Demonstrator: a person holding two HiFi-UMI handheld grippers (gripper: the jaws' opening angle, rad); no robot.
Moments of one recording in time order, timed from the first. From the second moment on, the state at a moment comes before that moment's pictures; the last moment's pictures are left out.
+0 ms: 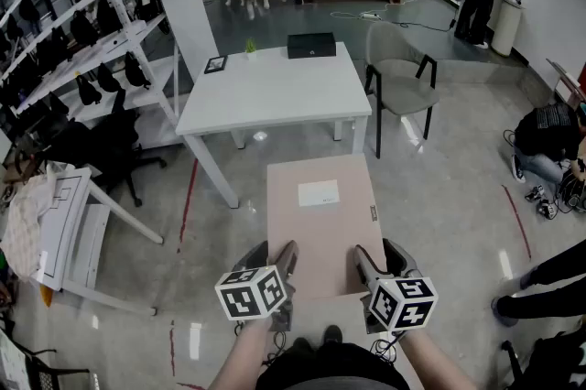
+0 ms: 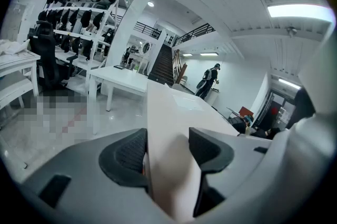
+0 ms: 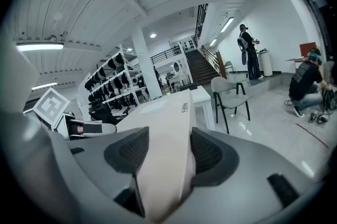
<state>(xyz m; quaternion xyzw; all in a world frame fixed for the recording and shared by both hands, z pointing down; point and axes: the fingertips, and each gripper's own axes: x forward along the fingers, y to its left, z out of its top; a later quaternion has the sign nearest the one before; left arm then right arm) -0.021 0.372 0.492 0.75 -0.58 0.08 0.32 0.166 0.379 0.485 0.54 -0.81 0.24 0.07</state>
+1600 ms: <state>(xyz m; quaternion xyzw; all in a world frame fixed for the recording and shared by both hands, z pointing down) -0.077 0.158 0.506 0.75 -0.57 0.08 0.33 0.111 0.167 0.502 0.55 -0.79 0.25 0.06</state>
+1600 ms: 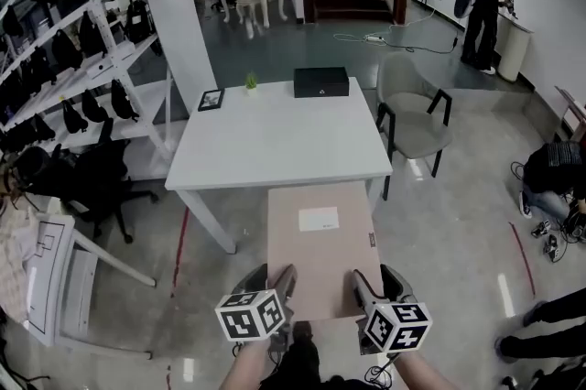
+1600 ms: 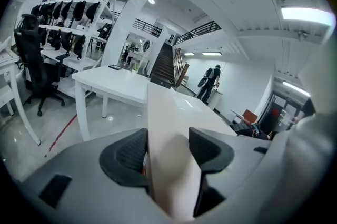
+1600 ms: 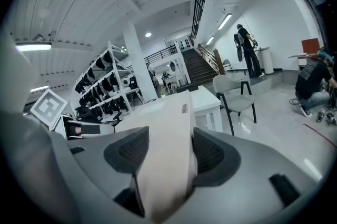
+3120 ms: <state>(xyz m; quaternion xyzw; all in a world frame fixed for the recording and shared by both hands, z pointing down) -0.144 -0.139 0.506 0.77 -0.54 0.09 0.33 0.045 -0.118 0.502 0.58 -0.77 0.26 0.06</state>
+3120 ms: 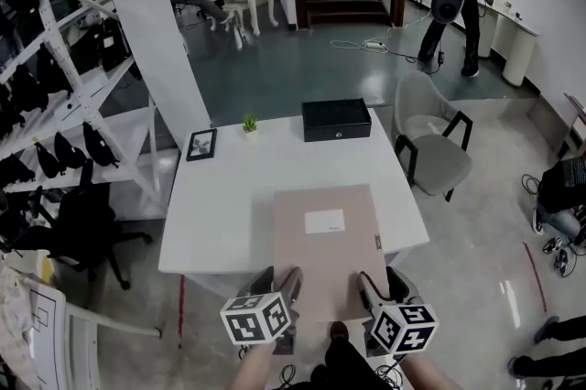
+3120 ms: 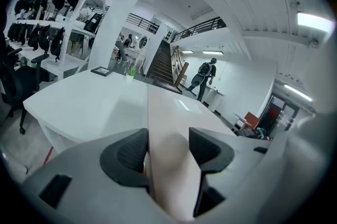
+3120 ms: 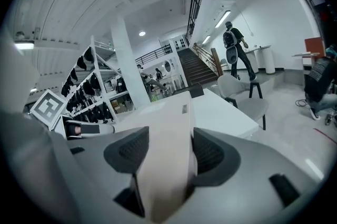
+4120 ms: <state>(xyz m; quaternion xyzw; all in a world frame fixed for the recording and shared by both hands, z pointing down) -0.141 -0.286 0.508 0.75 -0.56 0.08 0.34 0.050 -0.274 0.508 0.56 -0.78 0.26 0.07</state>
